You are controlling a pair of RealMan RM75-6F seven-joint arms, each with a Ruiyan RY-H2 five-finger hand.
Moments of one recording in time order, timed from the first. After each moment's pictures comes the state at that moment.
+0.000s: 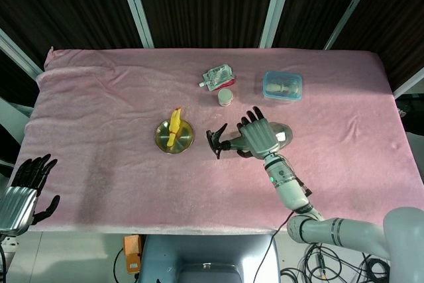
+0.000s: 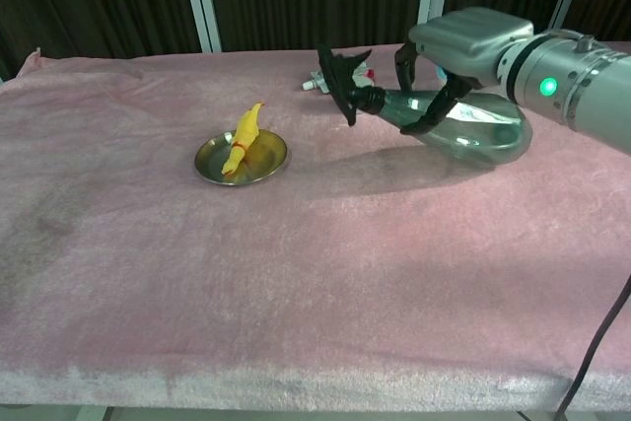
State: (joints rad) left arm -0.14 -1.11 0.00 -1.53 1.61 1.49 -0.08; right arm 0.86 -1.55 0.21 -1.49 -0.97 1.07 -0.71
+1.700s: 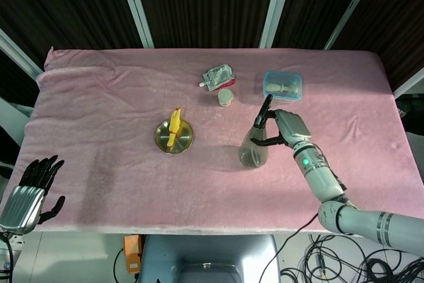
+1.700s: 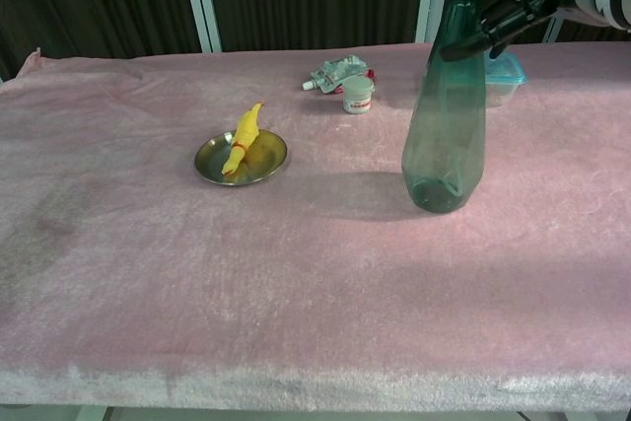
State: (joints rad) left arm -0.16 -1.12 0.01 -1.54 1.60 1.46 -0.04; right arm 0.88 -1.19 0.26 -1.76 -0.57 0.86 -0.21
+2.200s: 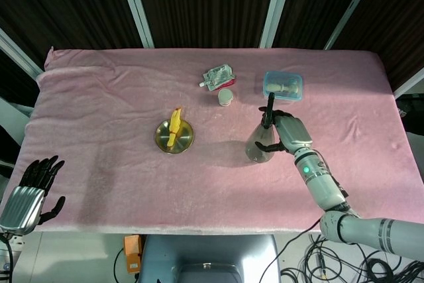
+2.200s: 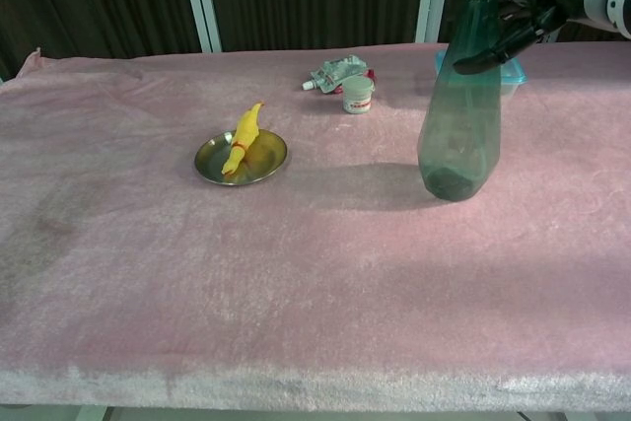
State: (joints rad) left arm -0.15 -1.12 0.01 -1.54 1.61 1.46 -0.04; right arm 0.86 -1.19 0.22 -1.82 -0.65 0.95 -0.27
